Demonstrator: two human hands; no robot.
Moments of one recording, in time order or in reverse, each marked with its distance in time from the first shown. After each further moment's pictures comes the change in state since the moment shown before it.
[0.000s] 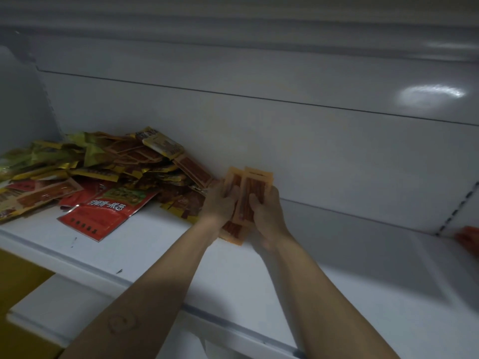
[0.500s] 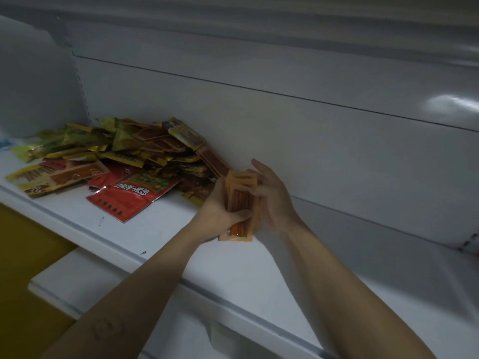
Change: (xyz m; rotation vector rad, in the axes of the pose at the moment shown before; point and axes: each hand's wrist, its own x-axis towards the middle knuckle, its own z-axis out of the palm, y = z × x) left_hand -0.024 -0.019 -0.053 -0.026 -0.223 0.163; right_hand 0.002 -0.032 0.028 0.282 -0.370 0.004
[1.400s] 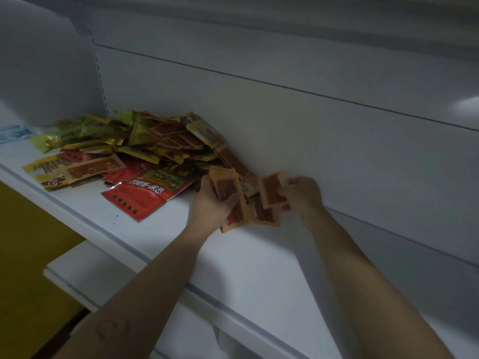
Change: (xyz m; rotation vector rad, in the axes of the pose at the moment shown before) left_hand 0.013 -0.020 -0.038 0.253 0.454 -0.152; right_hand 0.044 0.001 -0.020 -0.893 0.344 0.157
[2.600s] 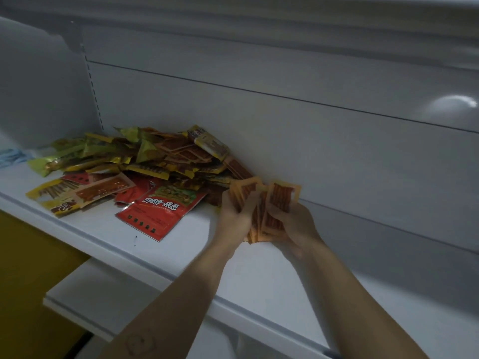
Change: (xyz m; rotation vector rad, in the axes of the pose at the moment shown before) left_hand -0.019 0.025 -0.006 -0.344 -0.143 -0.099; right_hand -0.061 -0.001 0.037 0.630 -0.161 -0.006
